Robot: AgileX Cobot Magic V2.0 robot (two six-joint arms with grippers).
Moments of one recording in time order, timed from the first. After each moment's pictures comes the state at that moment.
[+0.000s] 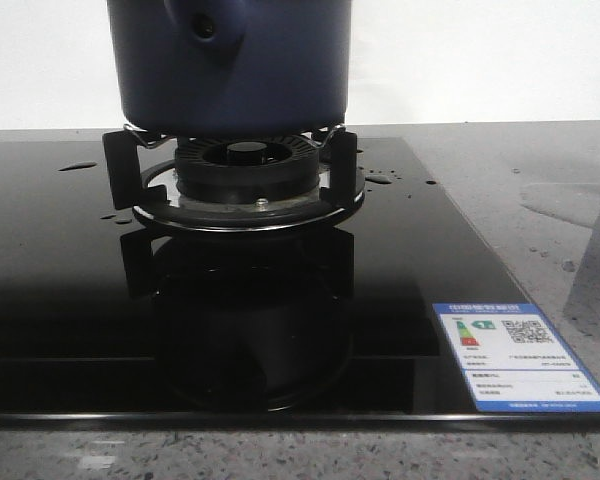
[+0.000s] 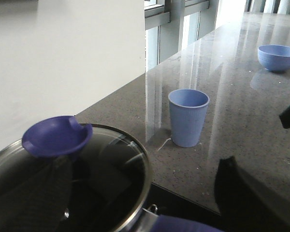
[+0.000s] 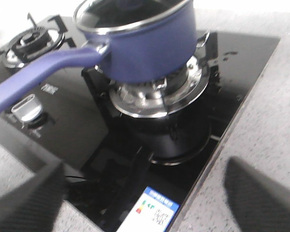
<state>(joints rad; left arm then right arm) -0.18 1.11 -0.92 -1.50 0.89 1.64 0.03 0.50 -0.63 0.85 0.82 -0.65</state>
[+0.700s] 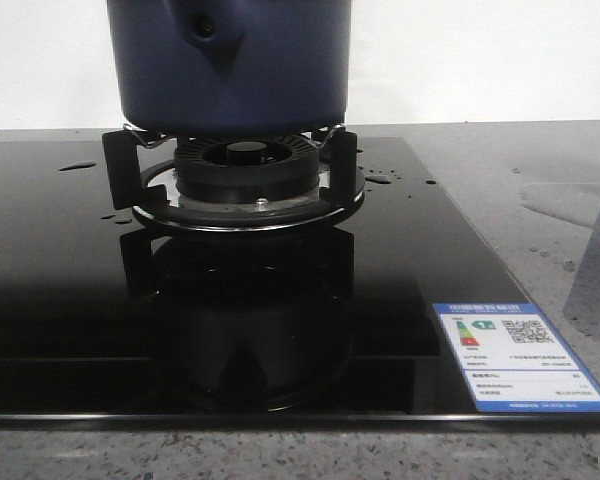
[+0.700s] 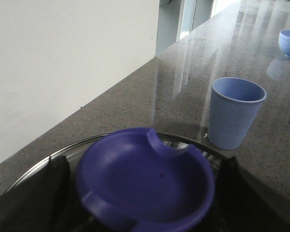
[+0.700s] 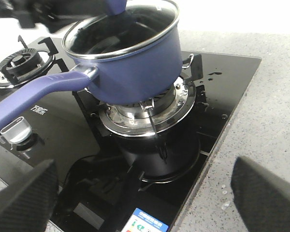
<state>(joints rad) -0.24 1.61 -1.23 -1.59 0.89 1.80 0.03 0.50 -0.63 0.85 0.75 -0.65</state>
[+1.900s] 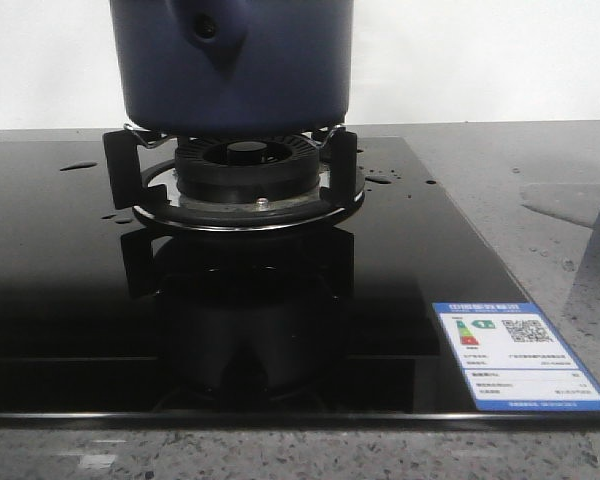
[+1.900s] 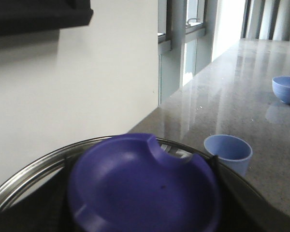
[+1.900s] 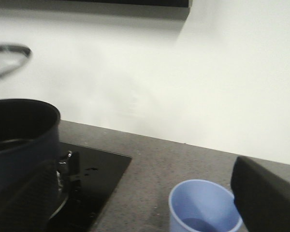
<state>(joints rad) -0.21 1.47 -1.27 -1.65 0.91 1.75 0.03 0.50 -0.63 0.58 0.27 -0.65</state>
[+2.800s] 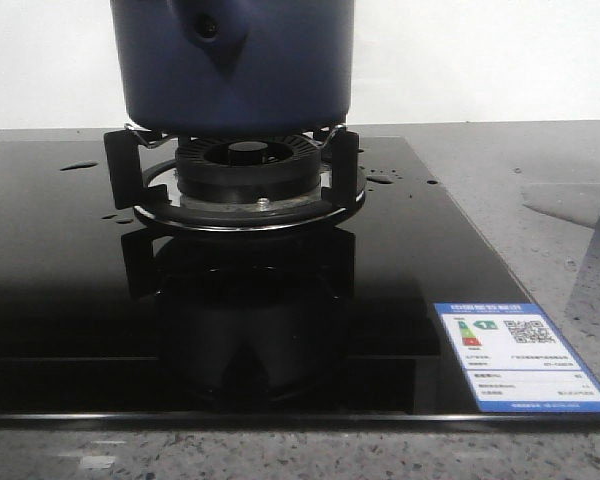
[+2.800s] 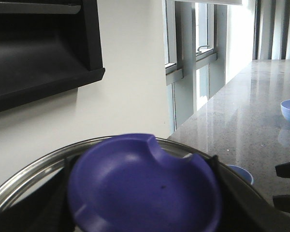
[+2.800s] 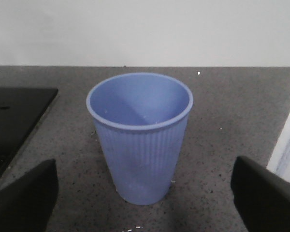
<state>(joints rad) -0.16 1.32 -1.27 -1.65 0.91 1.72 0.05 0.74 -0.30 0.66 -0.18 -0.65</state>
